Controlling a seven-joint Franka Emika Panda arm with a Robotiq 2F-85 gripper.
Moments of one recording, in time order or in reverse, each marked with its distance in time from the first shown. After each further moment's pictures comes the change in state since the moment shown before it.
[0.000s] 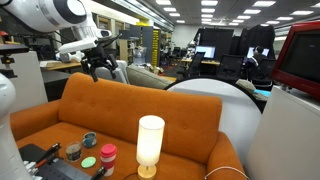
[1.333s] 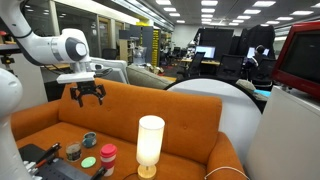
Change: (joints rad) arm 0.131 0.407 0.034 -0.022 0.041 0.270 -0.041
